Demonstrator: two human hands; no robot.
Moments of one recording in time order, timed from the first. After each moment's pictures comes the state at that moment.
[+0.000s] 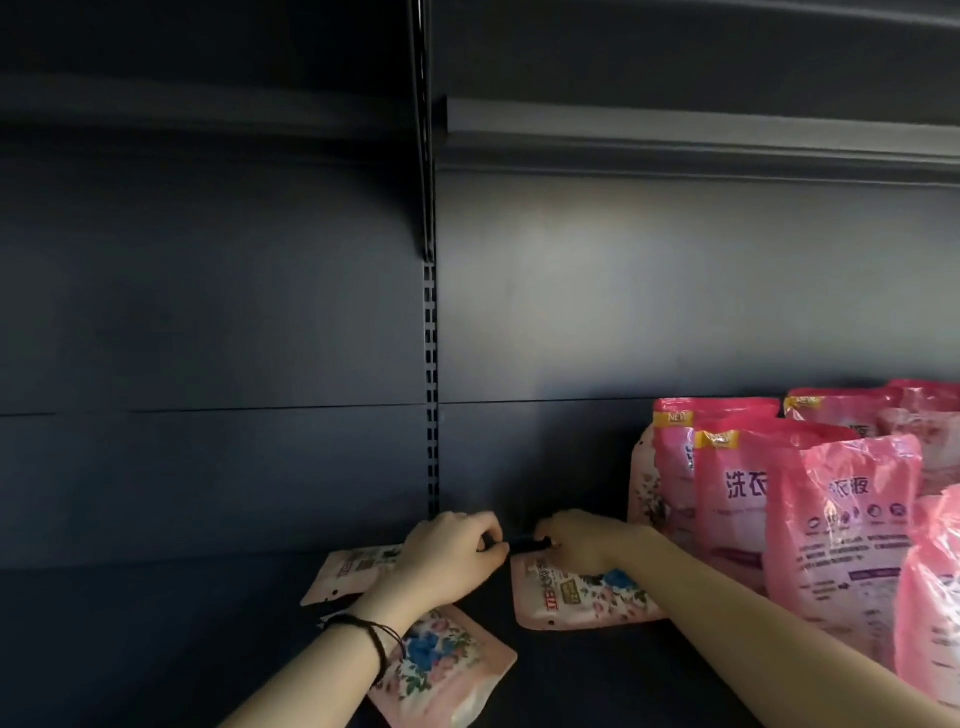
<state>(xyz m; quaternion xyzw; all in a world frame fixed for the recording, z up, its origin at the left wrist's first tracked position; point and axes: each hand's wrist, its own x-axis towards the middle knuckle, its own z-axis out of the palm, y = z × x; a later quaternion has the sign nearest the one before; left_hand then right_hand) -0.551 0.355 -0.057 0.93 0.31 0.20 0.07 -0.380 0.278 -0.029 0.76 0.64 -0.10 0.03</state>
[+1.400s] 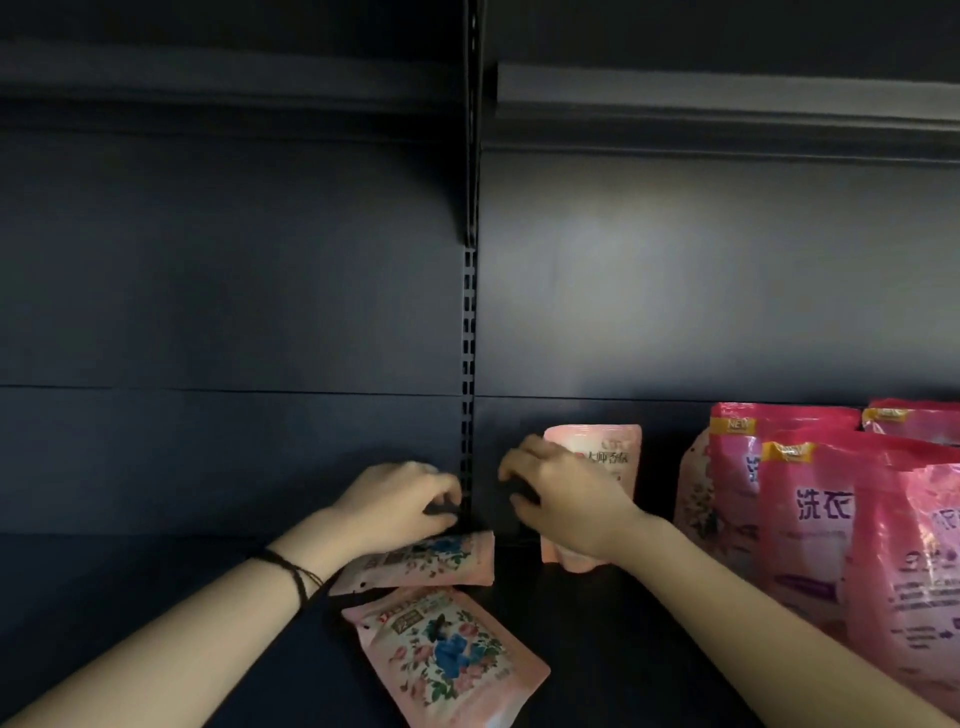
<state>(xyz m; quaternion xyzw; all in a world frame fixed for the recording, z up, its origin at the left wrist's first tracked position) -0.620 0.399 -0.013 0.94 0.27 0.17 -0.08 -0.426 0.288 0.005 0.62 0.75 0.17 -0.18</state>
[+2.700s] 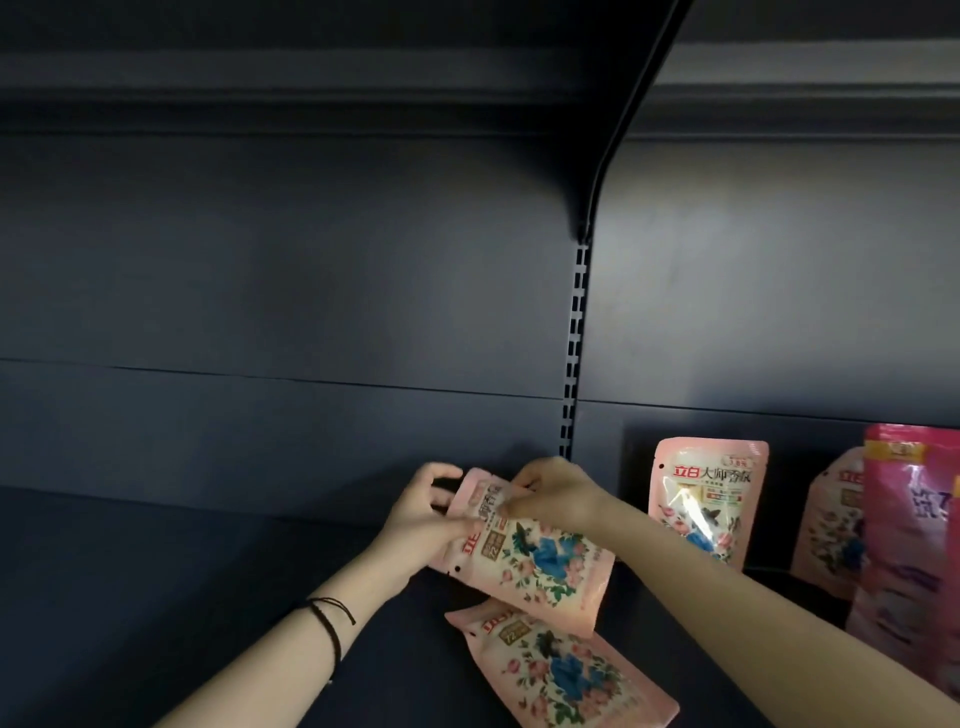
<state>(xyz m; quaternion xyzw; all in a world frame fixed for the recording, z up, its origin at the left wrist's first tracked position) -0.676 0.419 -0.057 0.67 0.40 0.42 0.46 -0.502 0.374 -0.006 0.68 0.65 -0.20 -0.26</state>
